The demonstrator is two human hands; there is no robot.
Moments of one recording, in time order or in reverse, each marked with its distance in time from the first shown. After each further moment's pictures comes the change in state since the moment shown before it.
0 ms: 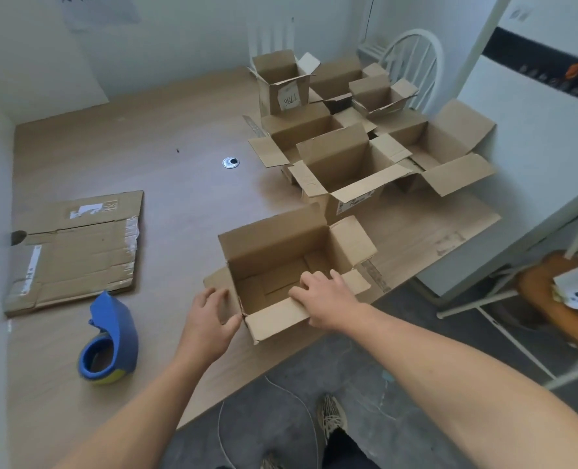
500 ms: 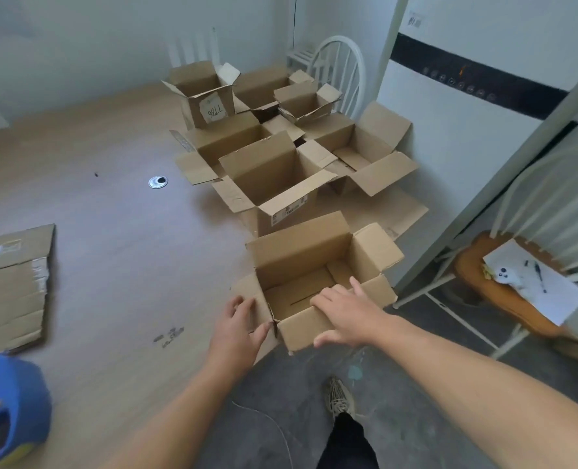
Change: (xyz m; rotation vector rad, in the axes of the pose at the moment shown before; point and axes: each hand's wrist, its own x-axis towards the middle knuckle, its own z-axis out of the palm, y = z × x) left_hand 0.003 0.119 0.097 -0.007 -0.147 0.212; right_hand -0.088 0.126 0.031 0.120 -0.028 0.119
